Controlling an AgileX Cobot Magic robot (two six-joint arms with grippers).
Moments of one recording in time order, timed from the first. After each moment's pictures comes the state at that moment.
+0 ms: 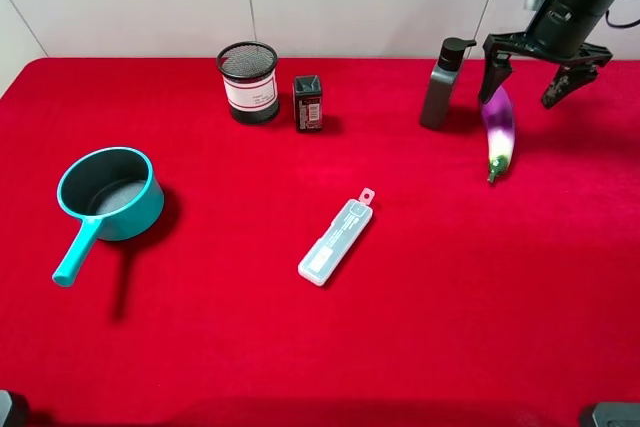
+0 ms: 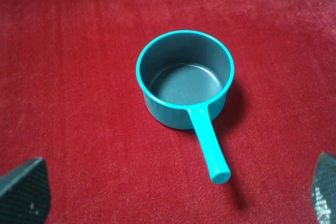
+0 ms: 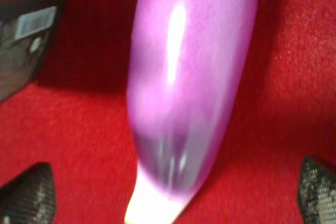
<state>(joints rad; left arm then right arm) -0.03 0.00 -0.49 -0.04 1.06 0.11 0.00 2.20 -1.73 0.16 1.16 -0.16</state>
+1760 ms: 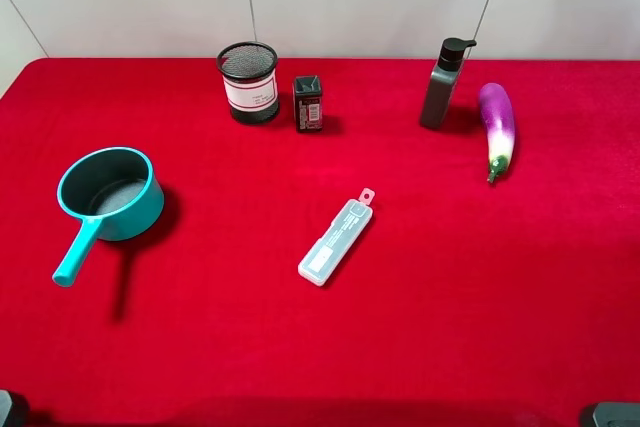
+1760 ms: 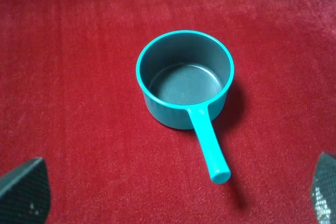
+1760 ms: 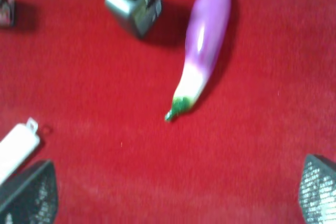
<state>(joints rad) -0.03 0.00 -0.49 -0.04 1.06 0.11 0.10 1.23 -1.33 0.07 1.22 -0.09</state>
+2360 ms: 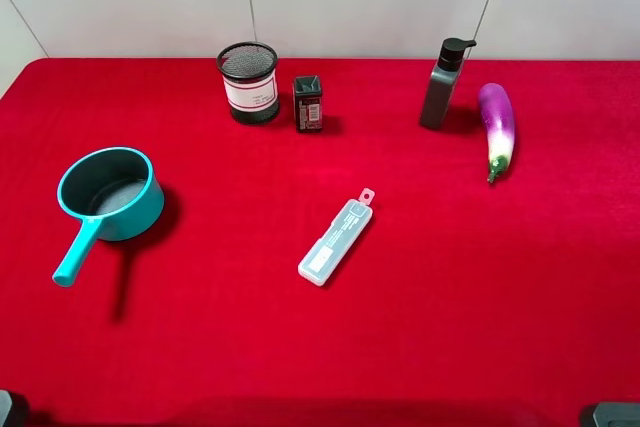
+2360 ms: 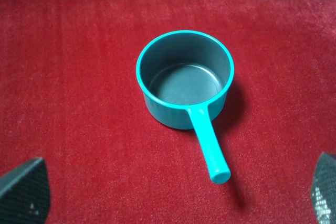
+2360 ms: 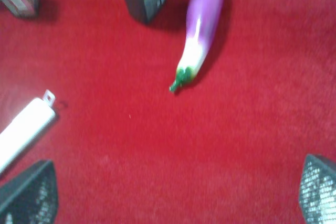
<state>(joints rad) -0.03 0.00 -0.49 -0.04 1.06 0.11 0.10 0.71 -1.05 0.07 1.22 -0.06</state>
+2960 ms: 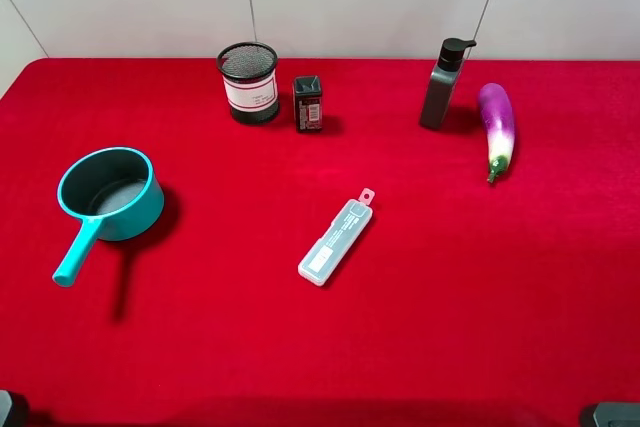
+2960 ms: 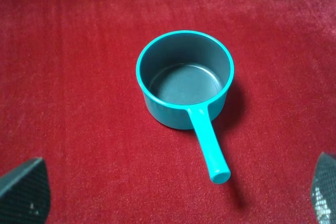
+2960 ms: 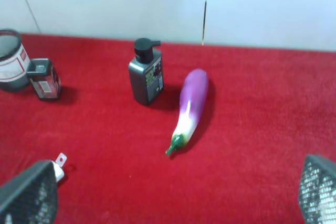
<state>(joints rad) -0.03 0.00 -0.49 -0.04 1.06 0.11 0.10 0.33 -1.01 0.06 1.22 -0.06</state>
